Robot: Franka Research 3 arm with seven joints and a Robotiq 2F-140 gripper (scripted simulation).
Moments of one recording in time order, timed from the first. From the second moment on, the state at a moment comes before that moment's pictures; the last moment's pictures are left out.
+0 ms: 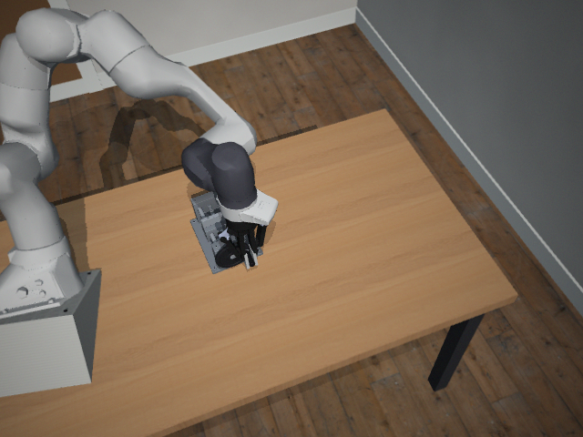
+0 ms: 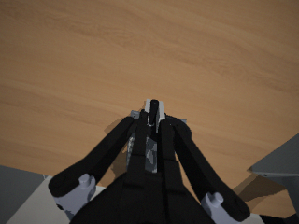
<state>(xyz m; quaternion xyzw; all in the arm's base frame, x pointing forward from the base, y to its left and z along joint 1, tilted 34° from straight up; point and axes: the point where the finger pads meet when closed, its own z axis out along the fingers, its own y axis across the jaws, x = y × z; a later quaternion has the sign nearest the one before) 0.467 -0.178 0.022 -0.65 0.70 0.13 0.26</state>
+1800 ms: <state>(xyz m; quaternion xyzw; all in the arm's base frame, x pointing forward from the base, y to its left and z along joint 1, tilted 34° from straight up) 0.398 -0.175 0.019 -0.65 0.70 0.13 0.26</state>
